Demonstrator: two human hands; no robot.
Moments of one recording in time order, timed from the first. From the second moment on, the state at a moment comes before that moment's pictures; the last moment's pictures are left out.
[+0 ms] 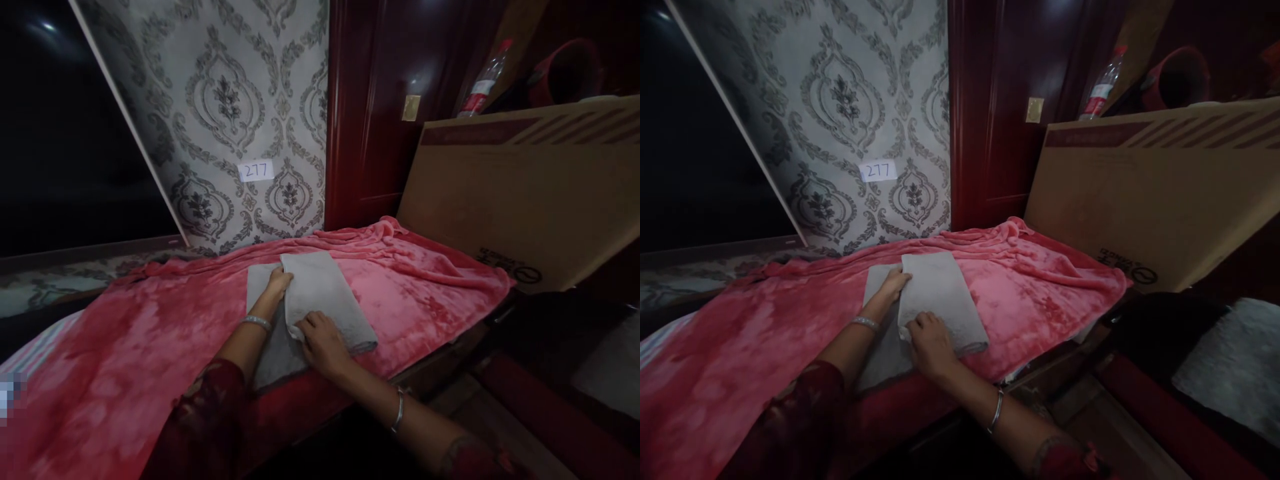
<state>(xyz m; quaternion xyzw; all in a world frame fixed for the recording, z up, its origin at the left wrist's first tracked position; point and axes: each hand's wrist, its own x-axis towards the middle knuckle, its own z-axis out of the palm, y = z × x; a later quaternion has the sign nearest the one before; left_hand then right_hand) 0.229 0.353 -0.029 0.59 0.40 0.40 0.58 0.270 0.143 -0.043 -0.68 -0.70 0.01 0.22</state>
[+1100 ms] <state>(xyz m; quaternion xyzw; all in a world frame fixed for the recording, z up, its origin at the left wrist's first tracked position) 0.168 0.398 -0.040 0.74 0.62 0.16 0.18 0.228 0.150 -0.084 -0.57 -0.79 -0.05 0.22</state>
